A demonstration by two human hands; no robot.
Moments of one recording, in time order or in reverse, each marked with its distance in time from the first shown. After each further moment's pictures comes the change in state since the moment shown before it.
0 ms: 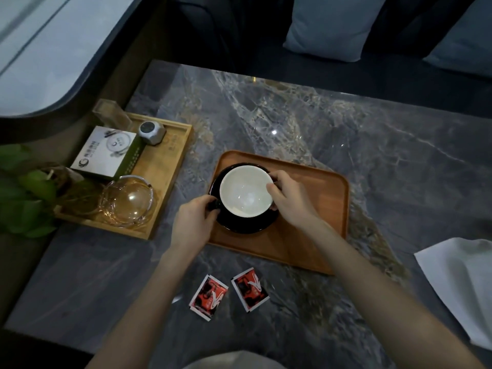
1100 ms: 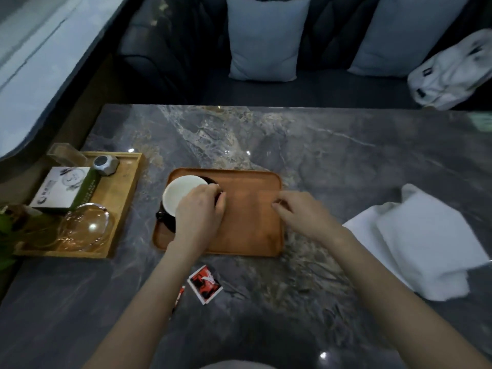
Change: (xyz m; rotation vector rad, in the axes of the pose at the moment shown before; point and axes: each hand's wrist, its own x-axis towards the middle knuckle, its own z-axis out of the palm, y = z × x) left_hand -0.032 0.130 0.021 0.215 0.095 0.313; right_hand -0.112 0.028 -0.123 -0.419 0.027 -0.078
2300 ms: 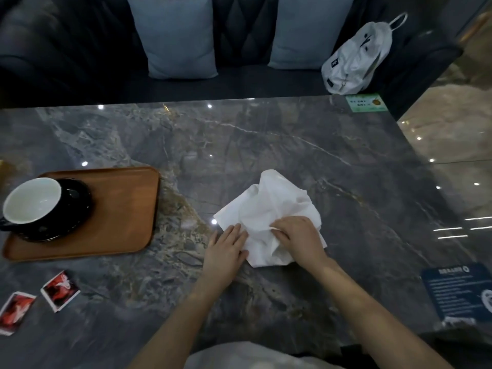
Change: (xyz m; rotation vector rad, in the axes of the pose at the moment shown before) left_hand -0.107 0.231 0.220 0.178 -0.420 0.366; right_hand -0.170 0.265 -0.036 -0.045 0.244 0.089
